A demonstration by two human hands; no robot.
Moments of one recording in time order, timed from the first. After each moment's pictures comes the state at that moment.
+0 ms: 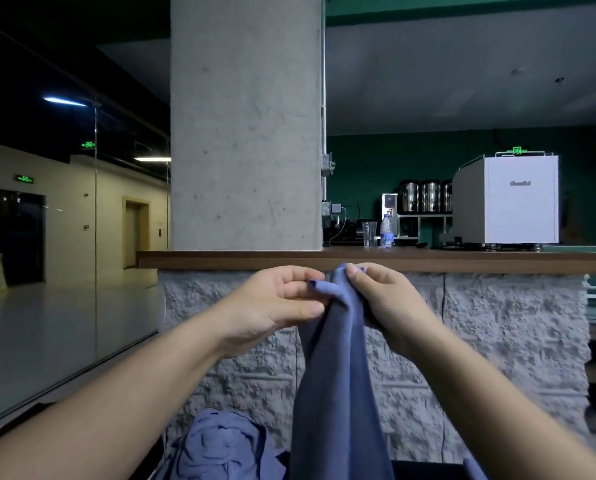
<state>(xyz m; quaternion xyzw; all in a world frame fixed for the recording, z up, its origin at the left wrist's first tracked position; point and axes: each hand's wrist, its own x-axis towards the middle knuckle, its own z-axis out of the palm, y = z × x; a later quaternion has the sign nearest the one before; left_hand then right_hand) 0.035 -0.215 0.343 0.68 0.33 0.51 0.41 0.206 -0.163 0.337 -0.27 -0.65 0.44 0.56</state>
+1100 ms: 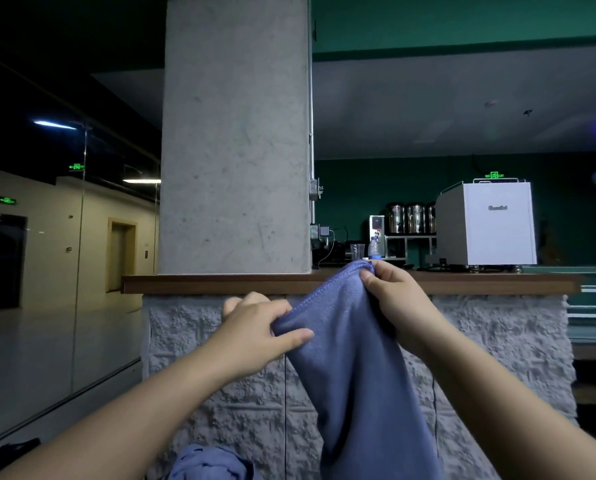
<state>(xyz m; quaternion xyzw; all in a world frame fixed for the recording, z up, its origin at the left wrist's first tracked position) 0.026 -0.192 0.343 0.75 0.54 0.32 -0.20 0.233 -0.151 0.367 -0.27 -0.67 0.35 0.60</state>
